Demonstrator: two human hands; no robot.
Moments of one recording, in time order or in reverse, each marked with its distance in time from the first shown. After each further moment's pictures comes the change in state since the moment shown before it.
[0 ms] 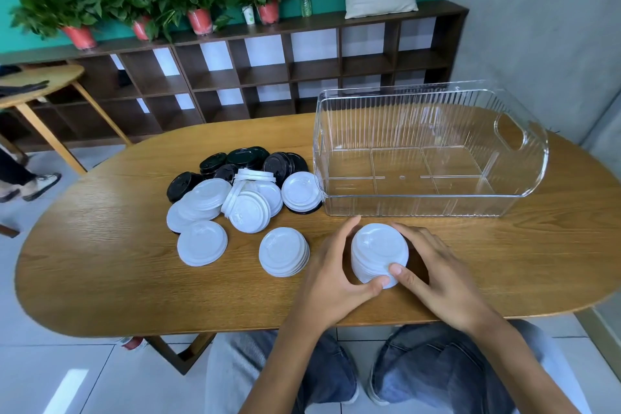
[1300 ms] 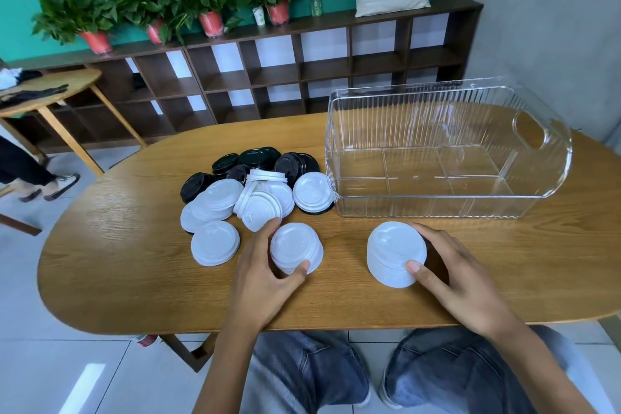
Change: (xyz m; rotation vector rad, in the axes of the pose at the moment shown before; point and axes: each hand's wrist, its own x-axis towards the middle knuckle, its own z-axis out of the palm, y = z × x) left_hand -0.020 -0.066 -0.083 0.156 0.290 -0.136; right_hand 0.000 0.003 0.000 0.094 0.026 0.052
